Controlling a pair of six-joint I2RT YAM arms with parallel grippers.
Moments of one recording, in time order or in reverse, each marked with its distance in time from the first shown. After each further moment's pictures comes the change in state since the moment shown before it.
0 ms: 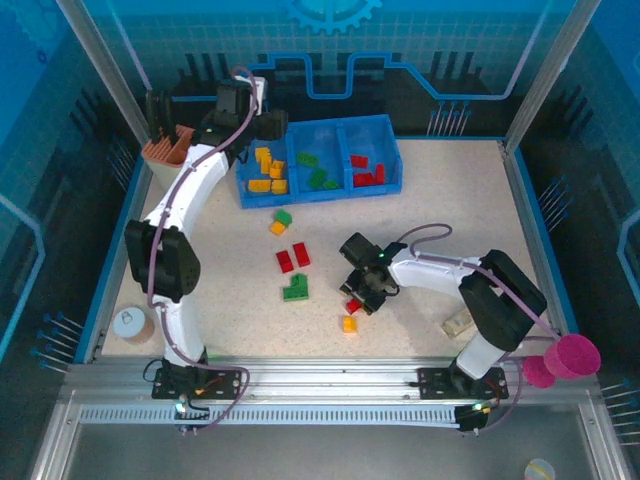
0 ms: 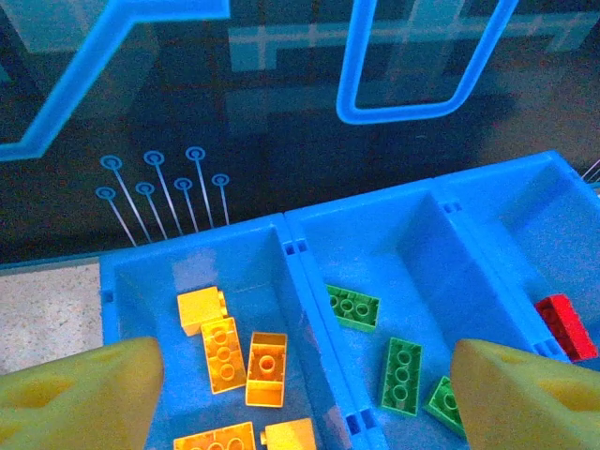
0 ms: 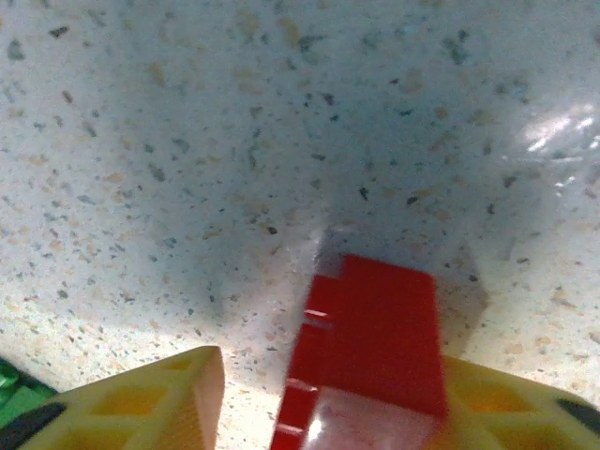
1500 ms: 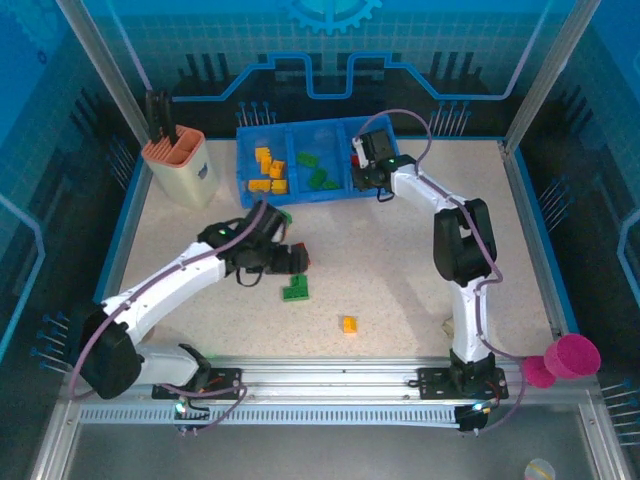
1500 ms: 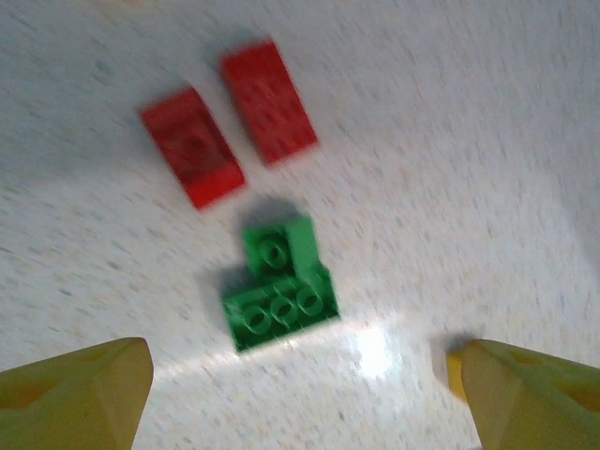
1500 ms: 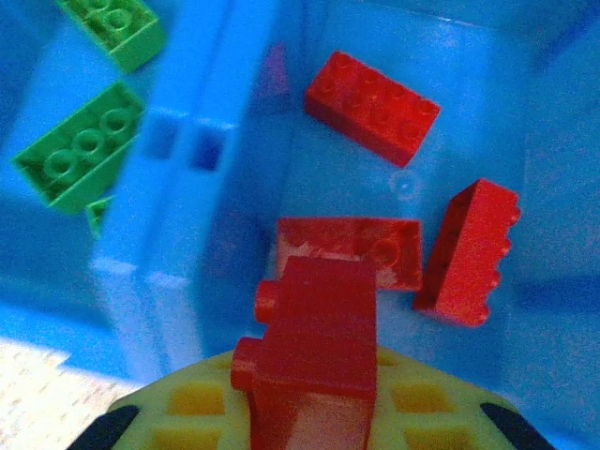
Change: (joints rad) left arm -0.441 -0.613 -0.898 -0.342 0.073 -0.492; right arm -0.399 0.534 0.896 0.115 0.213 -1.490
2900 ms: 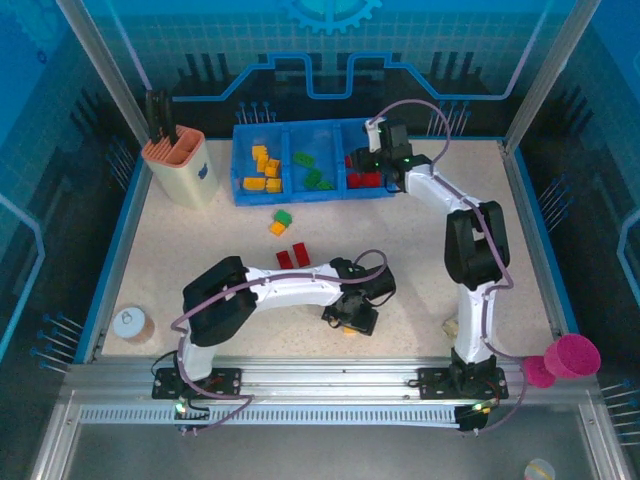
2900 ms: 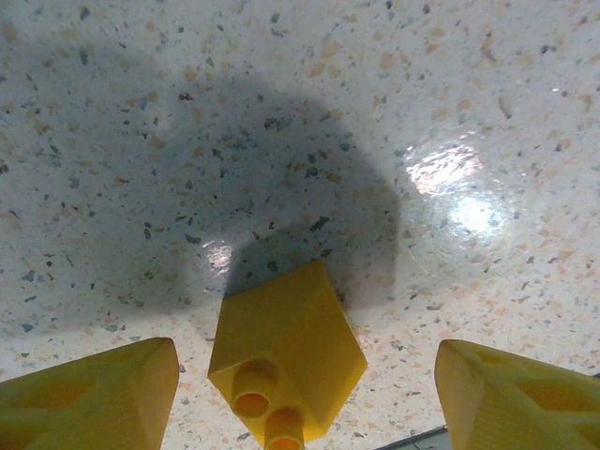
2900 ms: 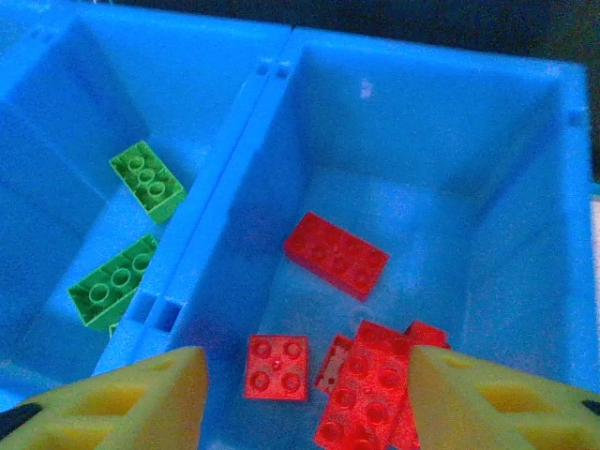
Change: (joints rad) left arm -0.484 0.630 0.340 -0.052 -0.021 -0.219; right arm -0.061 -0.098 -0.101 0.265 -0.129 0.010
